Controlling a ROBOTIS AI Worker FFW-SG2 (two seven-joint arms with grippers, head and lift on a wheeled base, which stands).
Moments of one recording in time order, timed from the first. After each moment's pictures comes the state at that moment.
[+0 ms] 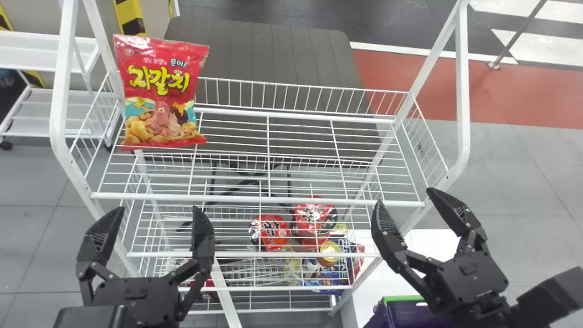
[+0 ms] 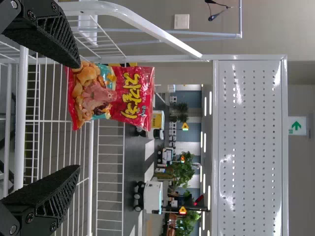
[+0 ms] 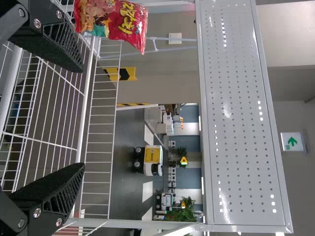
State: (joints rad) left arm 0.74 0.15 -0.37 -2.14 -0.14 -0.14 0.40; right arm 0.84 -0.20 -0.09 -2.23 -0.22 -0.18 0.23
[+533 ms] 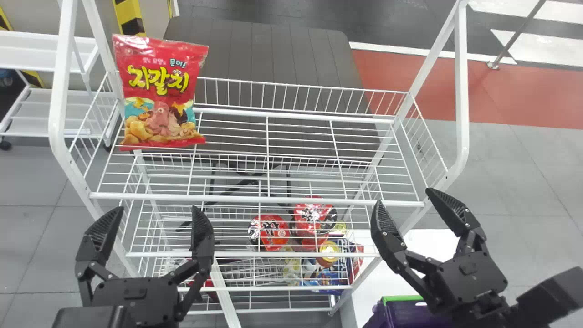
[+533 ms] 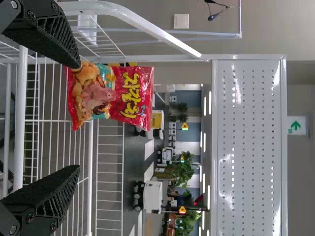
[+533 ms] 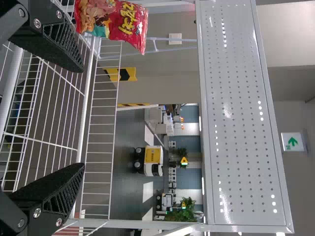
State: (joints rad) left arm 0.74 0.15 -0.37 -2.15 -0.14 -0.13 0.40; right arm 0.84 -0.20 -0.10 -2.23 -0.23 -0.18 0.23
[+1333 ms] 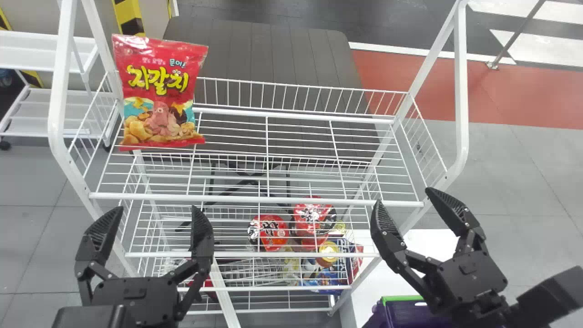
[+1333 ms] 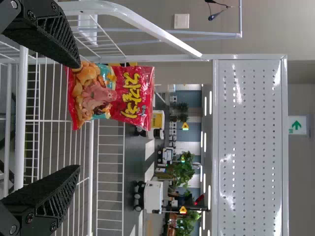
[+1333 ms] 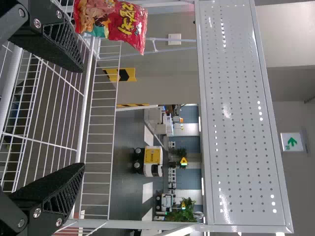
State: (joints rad) left arm 0.74 0.15 -0.37 -2.14 -0.14 -0.13 0.40; right arm 0.84 -0.20 -0.10 -2.23 -0.23 -0.18 0.24
